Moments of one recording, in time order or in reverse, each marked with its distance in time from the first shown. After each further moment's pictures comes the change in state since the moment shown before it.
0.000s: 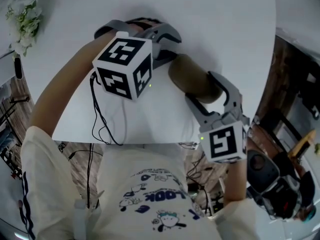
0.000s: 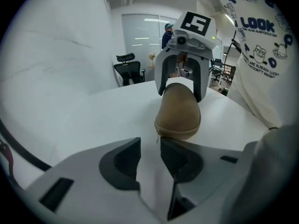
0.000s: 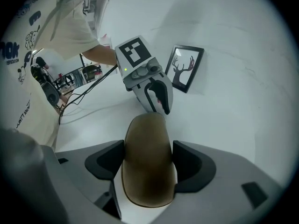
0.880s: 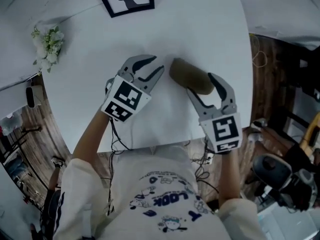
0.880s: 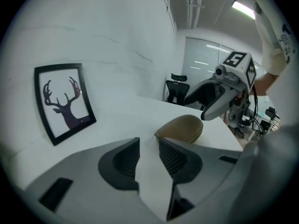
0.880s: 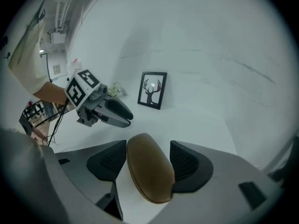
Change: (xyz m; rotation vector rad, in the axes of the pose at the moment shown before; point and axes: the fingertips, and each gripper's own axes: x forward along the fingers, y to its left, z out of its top) left arm -0.074 -0.031 0.007 -0.612 -0.209 0.389; right arm -0.057 0.002 0.029 0.324 -0.271 -0.277
